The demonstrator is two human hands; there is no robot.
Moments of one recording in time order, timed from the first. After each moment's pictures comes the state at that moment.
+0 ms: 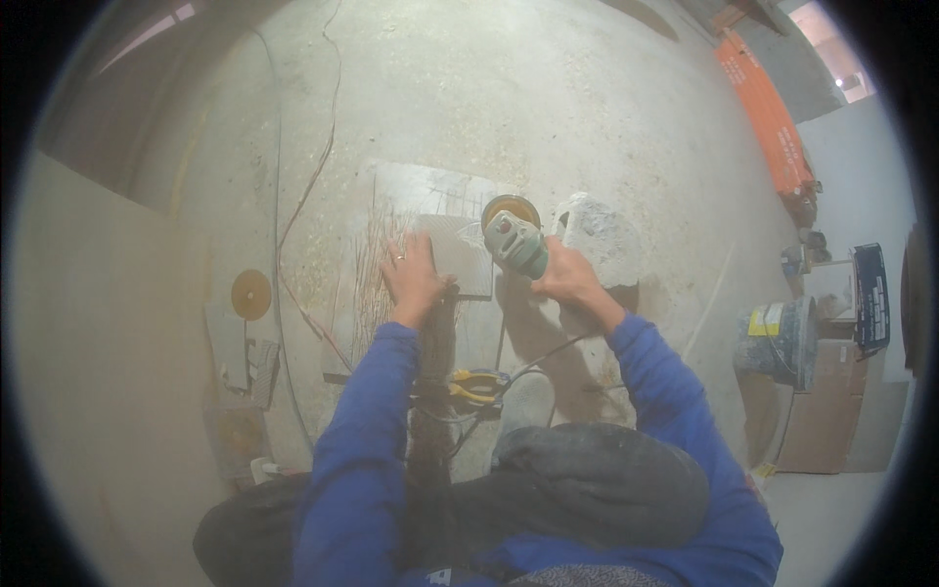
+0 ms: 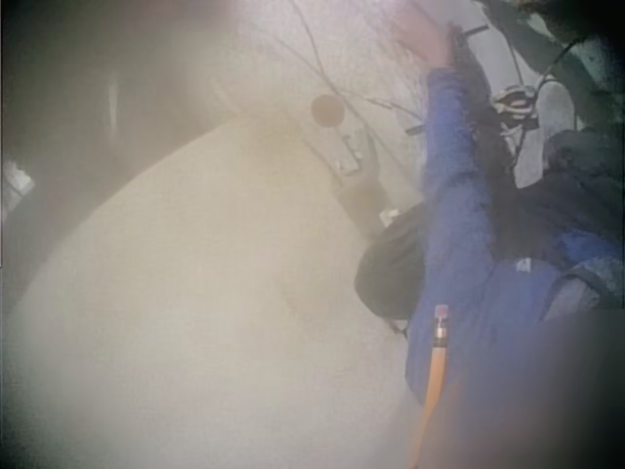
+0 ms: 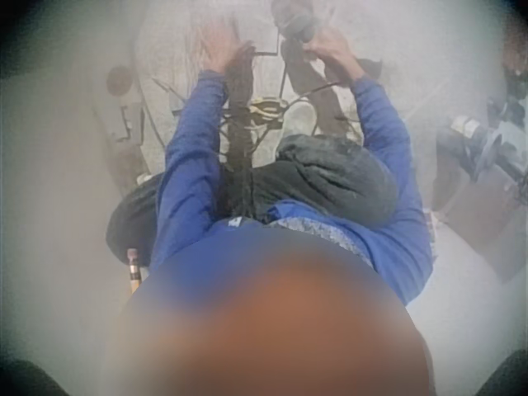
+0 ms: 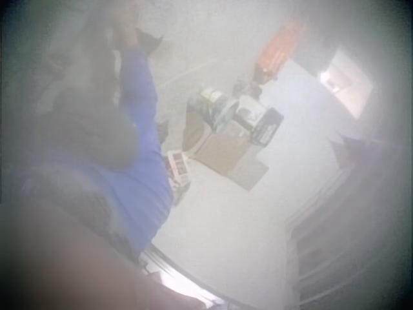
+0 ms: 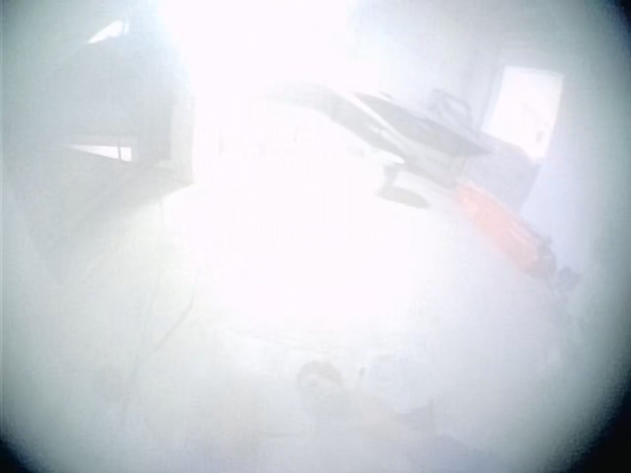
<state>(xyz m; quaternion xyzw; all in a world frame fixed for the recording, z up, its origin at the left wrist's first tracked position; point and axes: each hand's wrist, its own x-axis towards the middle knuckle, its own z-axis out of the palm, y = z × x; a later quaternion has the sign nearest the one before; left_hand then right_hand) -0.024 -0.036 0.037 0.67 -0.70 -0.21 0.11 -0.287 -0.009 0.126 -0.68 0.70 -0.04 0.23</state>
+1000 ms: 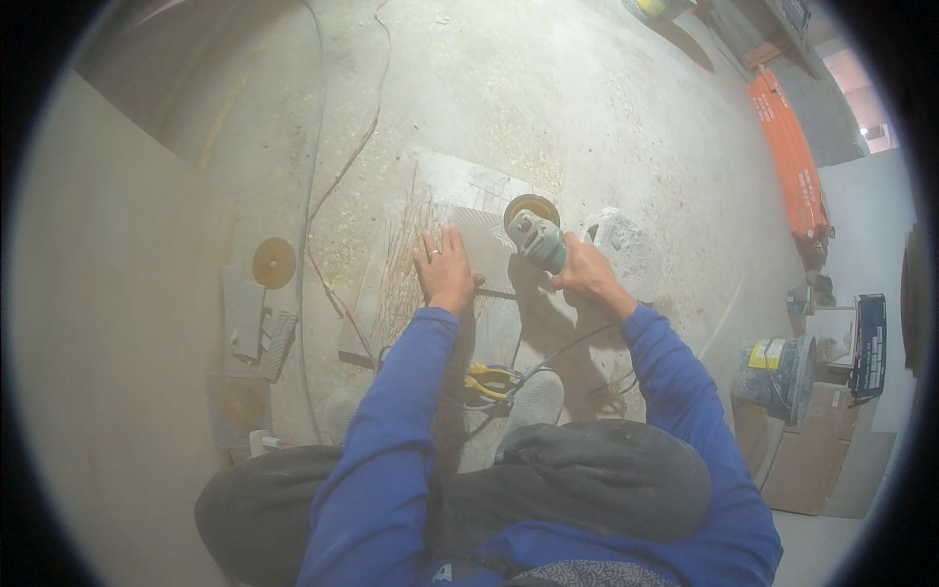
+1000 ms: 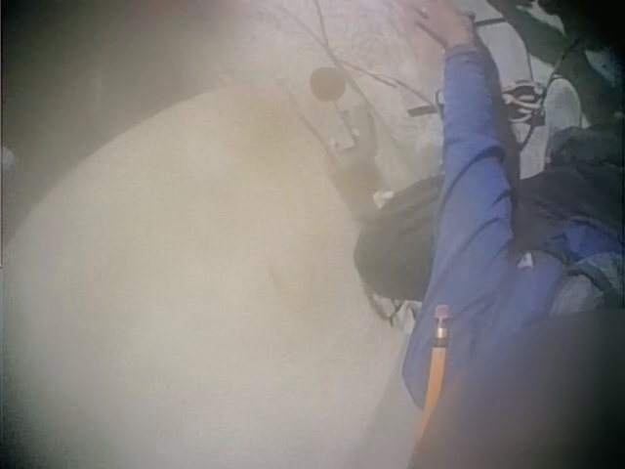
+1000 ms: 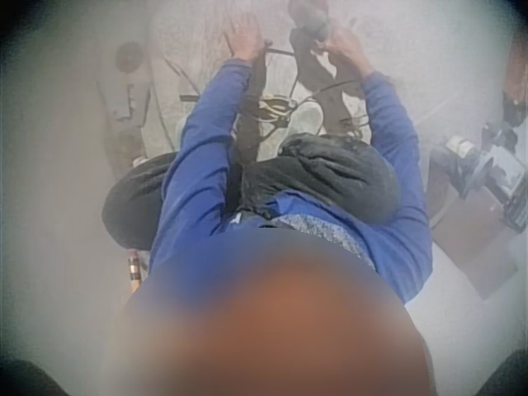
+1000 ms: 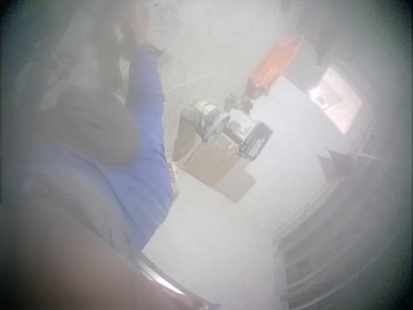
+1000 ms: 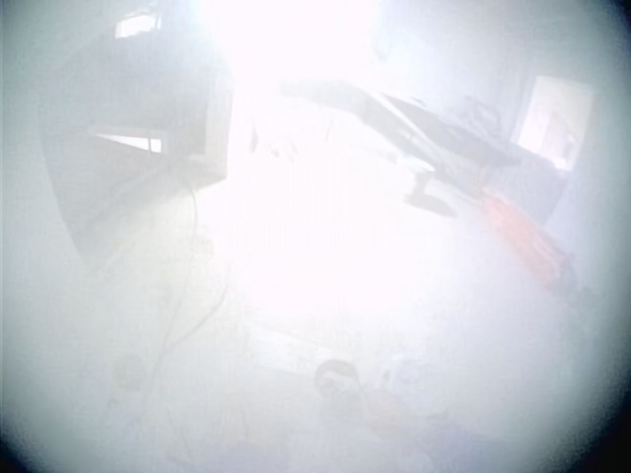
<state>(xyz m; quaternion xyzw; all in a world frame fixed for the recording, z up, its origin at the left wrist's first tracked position) -0.033 -0.029 0.032 0.69 -0.68 -0.21 0.07 -0.271 -0.034 0.135 -0.71 0.67 0.03 0.21</state>
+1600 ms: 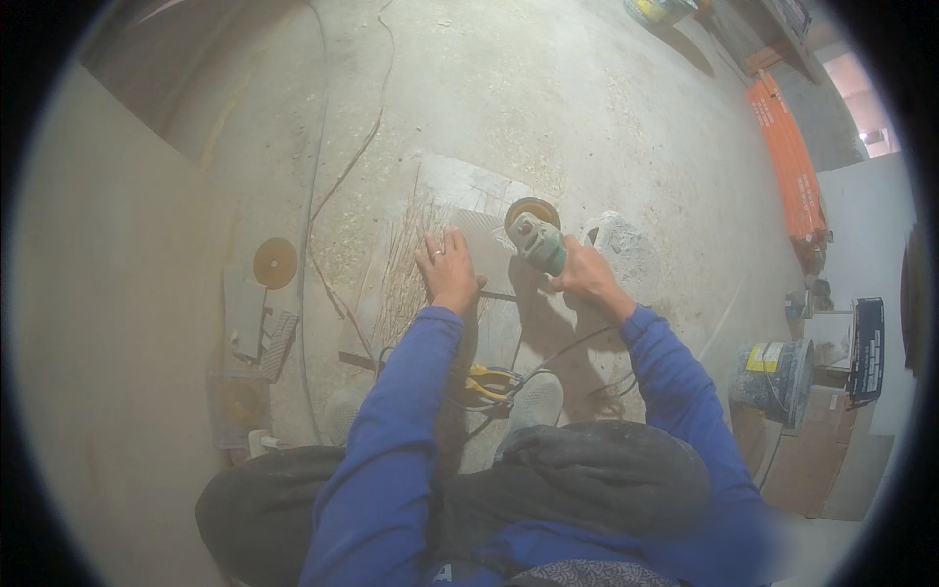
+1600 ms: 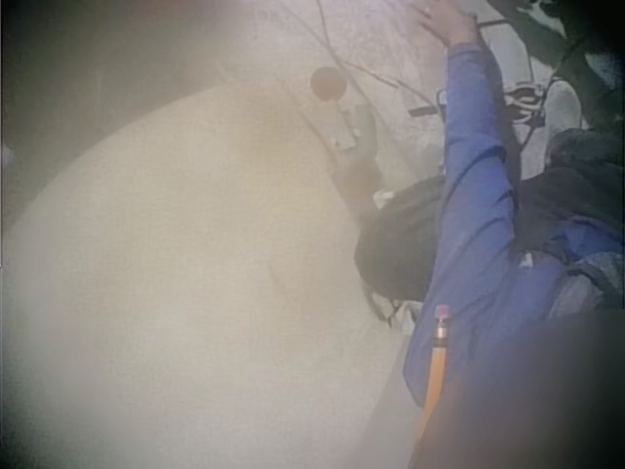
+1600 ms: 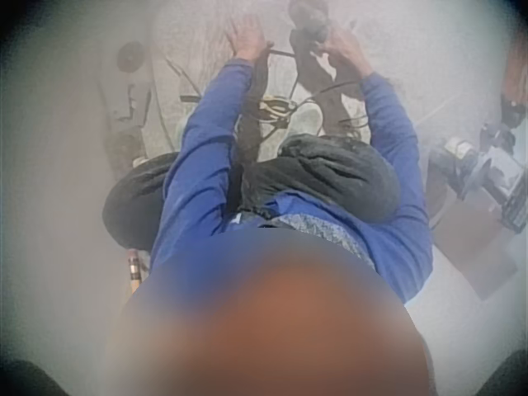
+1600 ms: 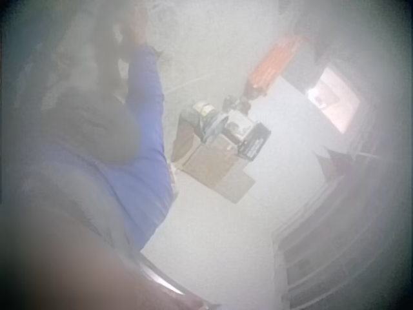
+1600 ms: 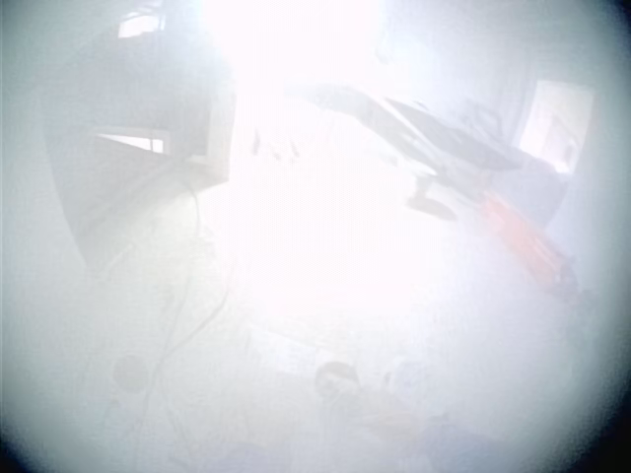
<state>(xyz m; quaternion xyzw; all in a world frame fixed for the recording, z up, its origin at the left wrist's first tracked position) -0.037 -0.029 0.034 0.70 -0.68 -0.20 0.07 -0.270 -0.035 0.133 -0.71 0.67 0.04 0.20</state>
